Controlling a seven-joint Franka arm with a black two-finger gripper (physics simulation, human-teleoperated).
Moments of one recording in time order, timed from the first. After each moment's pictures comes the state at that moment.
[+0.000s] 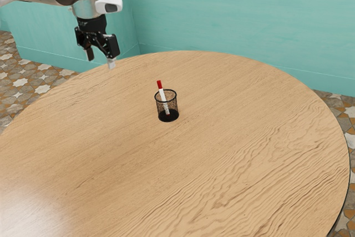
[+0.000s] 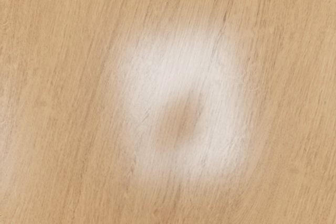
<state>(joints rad) 0.20 0.18 -0.14 -1.44 0.07 1.60 0.19</state>
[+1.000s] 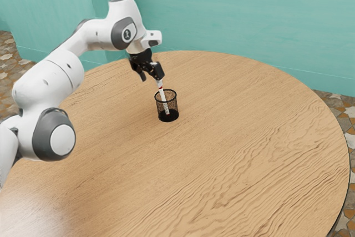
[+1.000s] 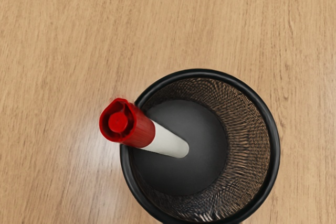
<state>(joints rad) 0.16 1.12 -0.23 -0.45 0.08 1.67 0.30</state>
